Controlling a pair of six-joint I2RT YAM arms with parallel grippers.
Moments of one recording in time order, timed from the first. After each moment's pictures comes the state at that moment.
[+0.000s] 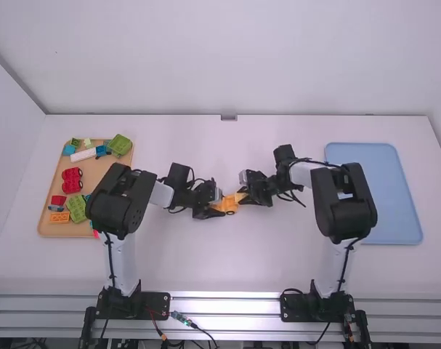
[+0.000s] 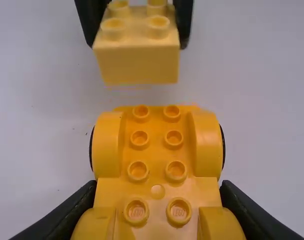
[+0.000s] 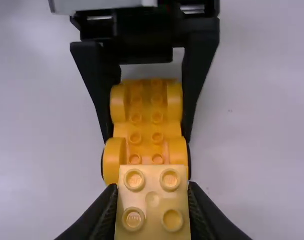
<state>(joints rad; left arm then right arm) -0.24 2.07 0.83 0.20 0.93 0.99 0.22 2.05 1.11 -0.51 -0.99 -1.38</state>
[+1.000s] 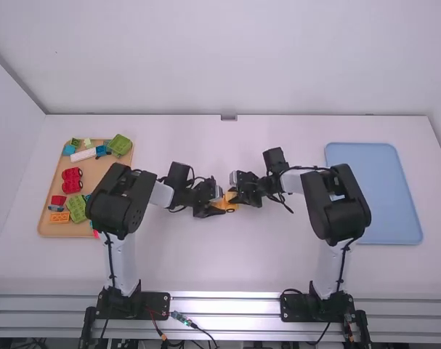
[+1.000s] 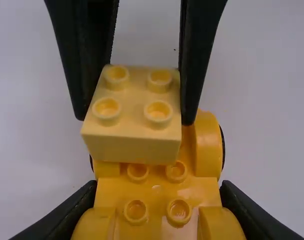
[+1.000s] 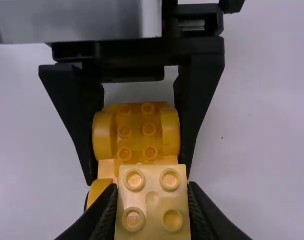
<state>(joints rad) -0.24 2.07 0.83 0.23 0.90 0.94 0.30 2.05 1.03 -0.20 -0.96 -1.16</state>
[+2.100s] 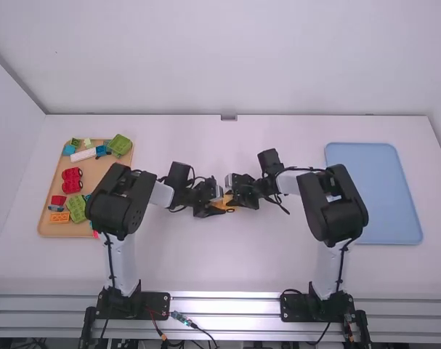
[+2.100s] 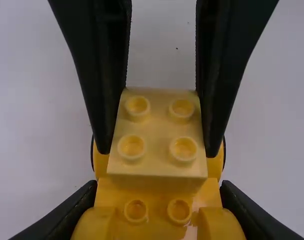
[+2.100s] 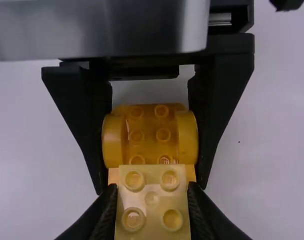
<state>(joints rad) -0.24 2.07 0.84 0.22 0.89 0.93 0.33 2.05 1.03 -0.23 -0.91 -1.15</state>
